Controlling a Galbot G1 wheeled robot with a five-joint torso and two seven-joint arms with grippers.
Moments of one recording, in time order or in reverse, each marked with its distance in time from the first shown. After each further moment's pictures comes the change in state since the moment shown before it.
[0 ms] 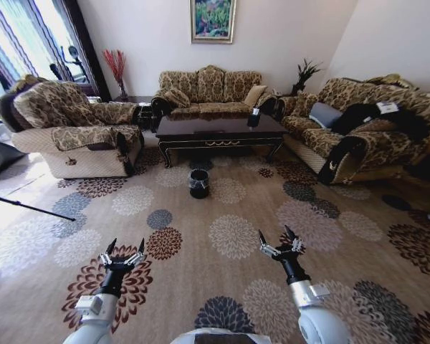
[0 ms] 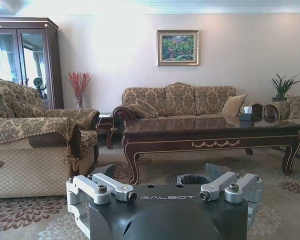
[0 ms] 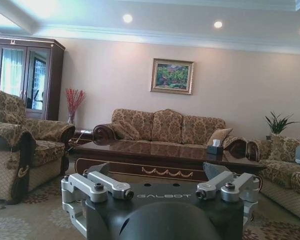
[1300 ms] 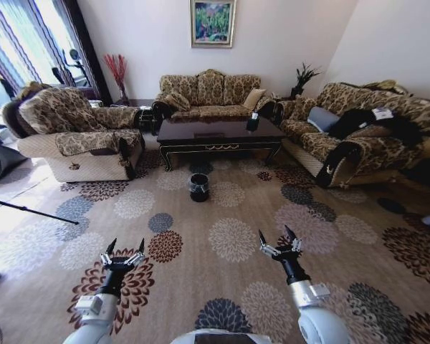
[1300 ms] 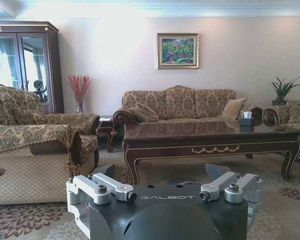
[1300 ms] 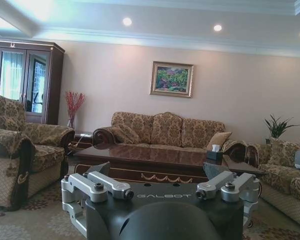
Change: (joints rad) left arm 0.000 0.000 0.000 0.000 0.000 0.000 0.000; right arm 0.000 0.000 0.000 0.000 0.000 0.000 0.000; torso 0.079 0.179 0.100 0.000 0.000
